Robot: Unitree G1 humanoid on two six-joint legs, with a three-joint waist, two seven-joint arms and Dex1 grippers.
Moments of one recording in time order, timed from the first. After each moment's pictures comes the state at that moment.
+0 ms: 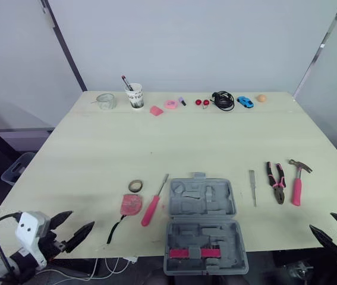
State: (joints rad) left arm 0.43 0.61 0.55 0.03 -0.46 0.09 -0.96; right arm 0.50 -0.55 -0.54 0.01 0.51 -0.09 0.94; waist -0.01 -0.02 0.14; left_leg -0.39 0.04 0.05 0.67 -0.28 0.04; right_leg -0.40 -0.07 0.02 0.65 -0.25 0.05
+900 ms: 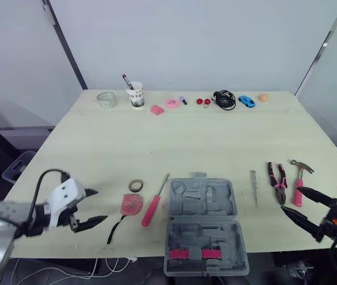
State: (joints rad) left arm 0.05 1.05 0.21 0.05 -0.23 0.11 -1.18; right arm 0.32 -0.66 -0.40 -0.28 0.62 0.16 0.99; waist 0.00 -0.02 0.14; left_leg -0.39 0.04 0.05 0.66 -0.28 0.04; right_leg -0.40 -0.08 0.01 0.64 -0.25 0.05
